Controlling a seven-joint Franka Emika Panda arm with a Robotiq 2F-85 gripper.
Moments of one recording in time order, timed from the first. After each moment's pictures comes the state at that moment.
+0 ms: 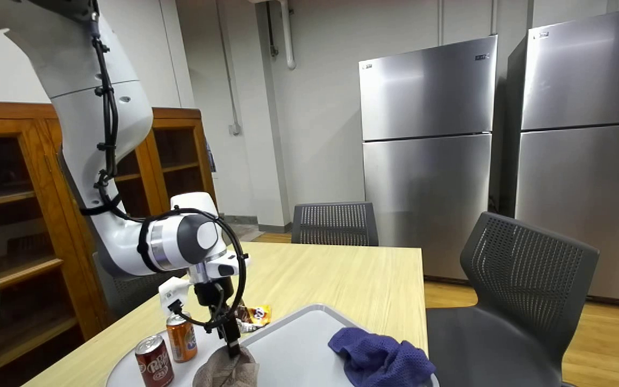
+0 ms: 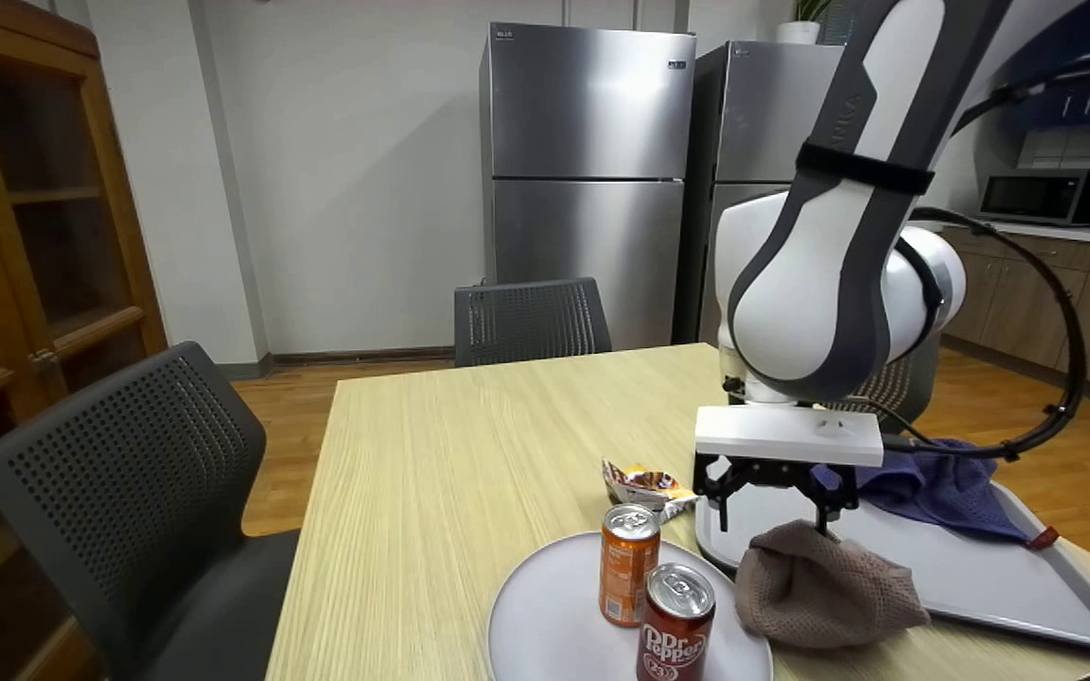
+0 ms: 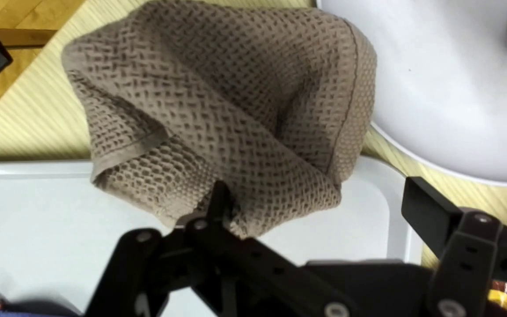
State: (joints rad) arm 0.39 0.41 -0.25 -2.51 -0.11 2.83 0.89
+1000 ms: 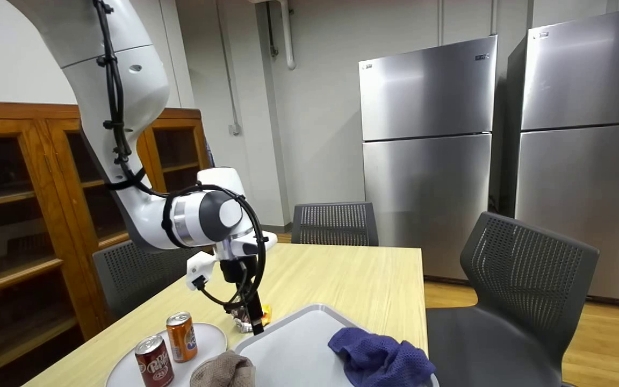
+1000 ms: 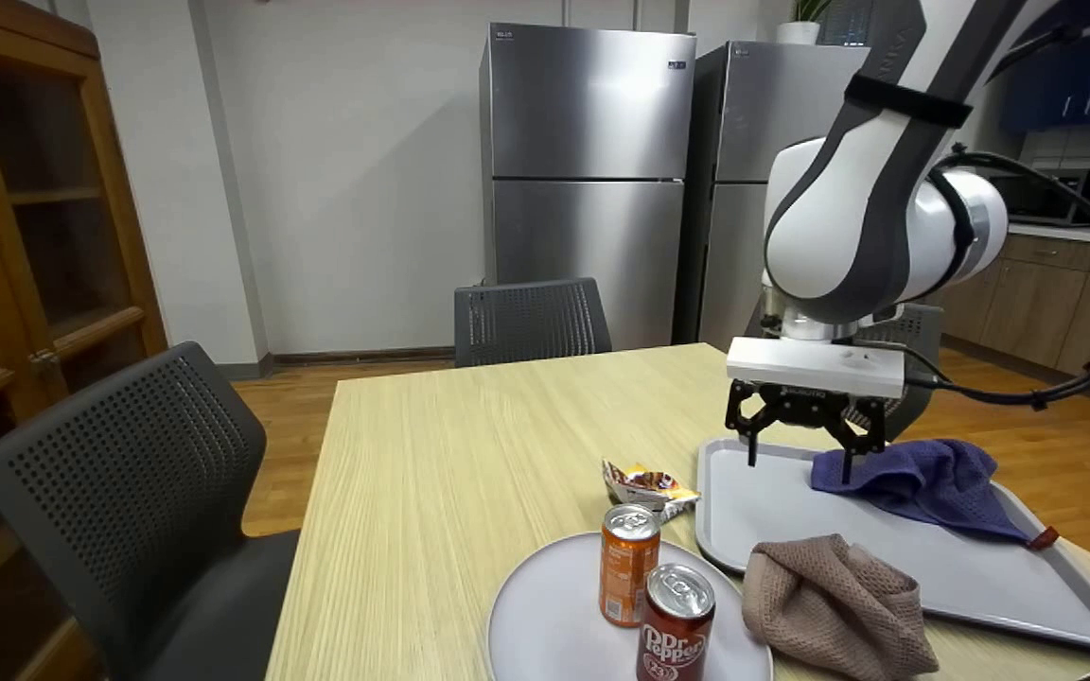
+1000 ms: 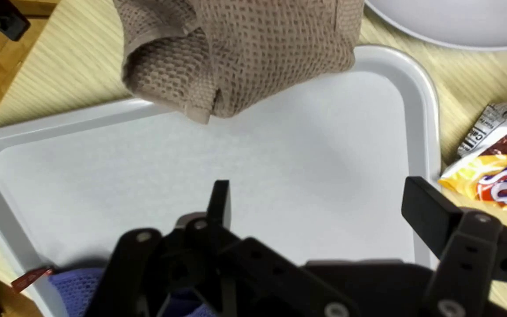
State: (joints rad) arm 0.24 0.31 -0.24 -2.50 -0.11 2.78 0.89
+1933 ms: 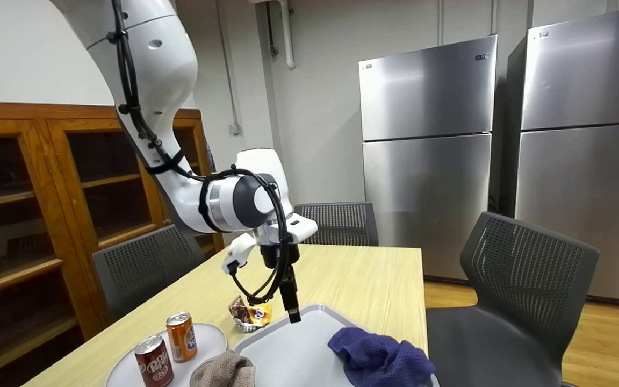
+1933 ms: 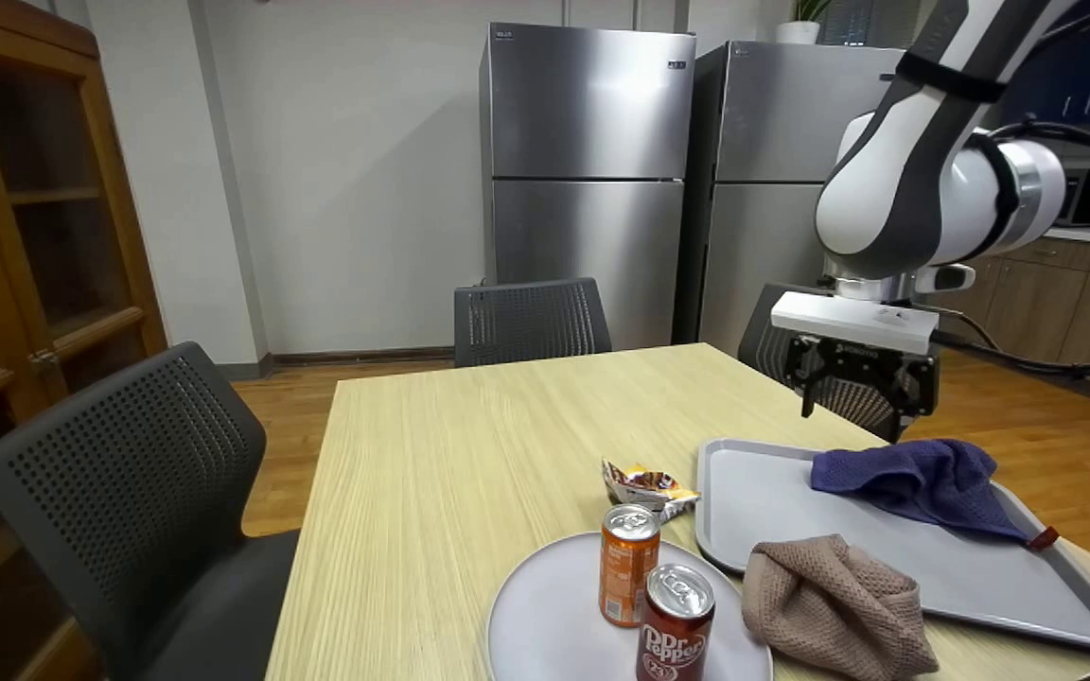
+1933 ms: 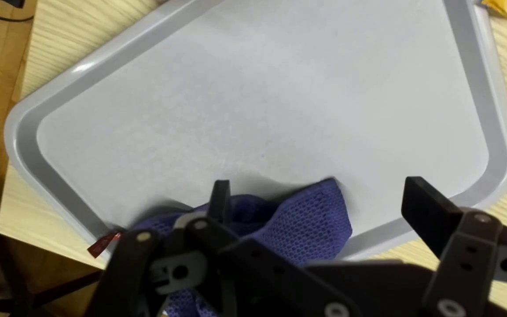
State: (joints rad) arm 0.12 0.28 -0.30 -2.45 -0.09 2.75 0.98
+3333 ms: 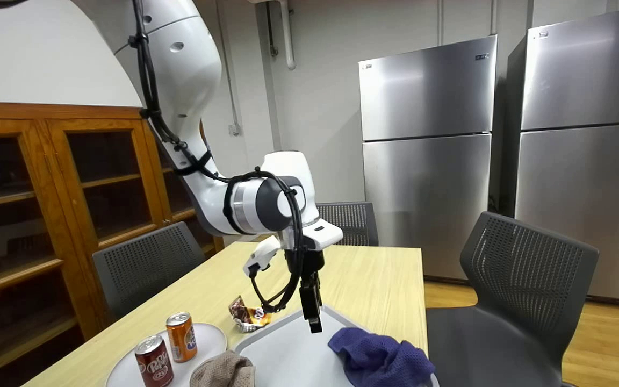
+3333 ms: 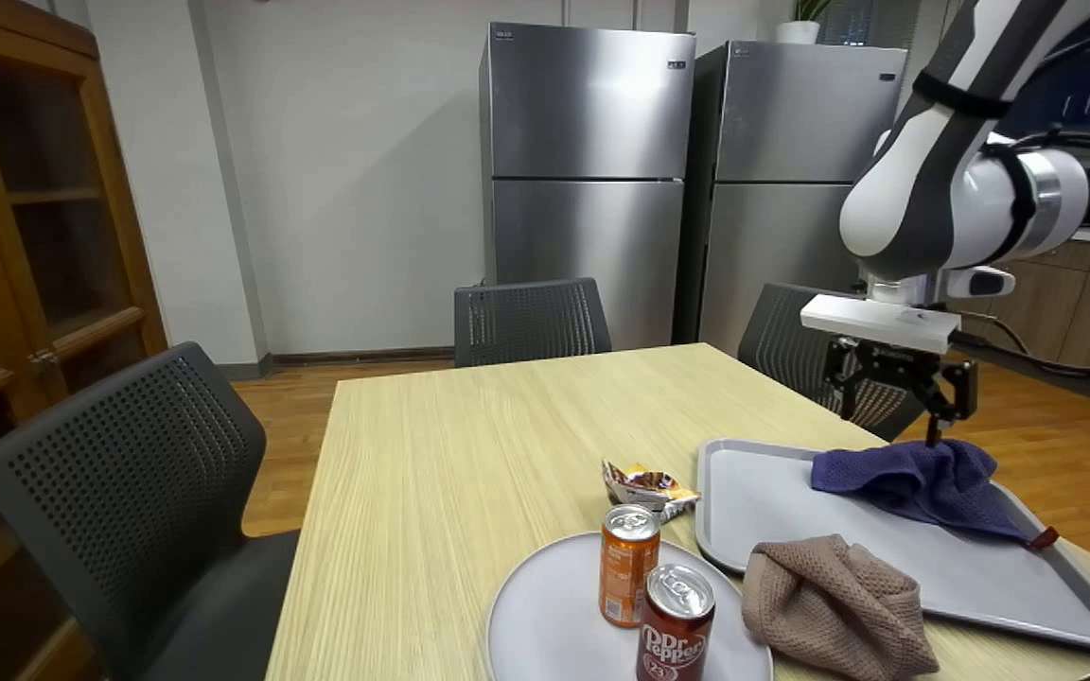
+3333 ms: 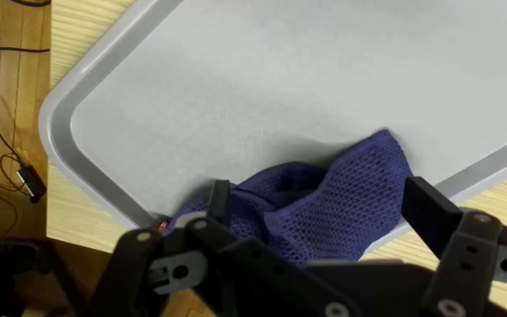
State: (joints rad) arm 0.03 0.32 -0.32 -2.40 -0.06 2.71 1.03
